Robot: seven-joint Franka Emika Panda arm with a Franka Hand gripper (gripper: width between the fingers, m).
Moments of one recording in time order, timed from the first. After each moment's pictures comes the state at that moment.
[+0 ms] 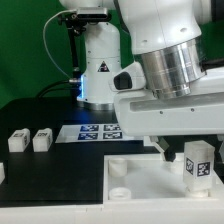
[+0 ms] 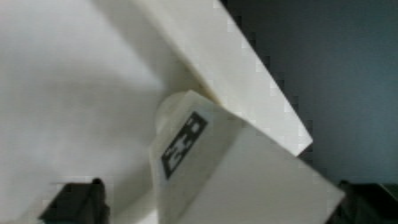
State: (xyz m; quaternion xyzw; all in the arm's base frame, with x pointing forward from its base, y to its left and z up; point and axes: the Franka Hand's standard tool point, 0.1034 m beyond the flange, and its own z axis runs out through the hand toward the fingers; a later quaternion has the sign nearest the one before) arm 0.641 0.111 0.081 -0.98 0.17 -0.01 0.10
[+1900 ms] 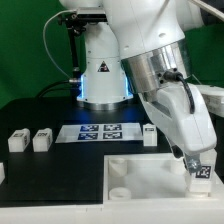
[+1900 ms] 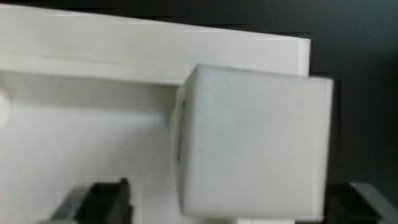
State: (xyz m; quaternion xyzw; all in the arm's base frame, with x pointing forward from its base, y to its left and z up) arm 0.636 0.099 0.075 -0.73 0.66 0.05 0.14
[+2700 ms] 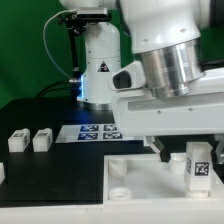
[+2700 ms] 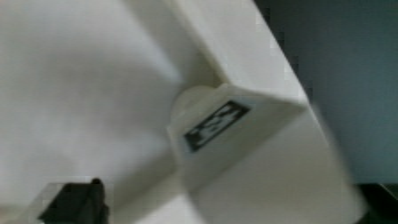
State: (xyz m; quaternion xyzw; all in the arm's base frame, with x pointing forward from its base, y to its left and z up) arm 0.639 0.109 0.080 -0.98 0.20 -0.01 0.10
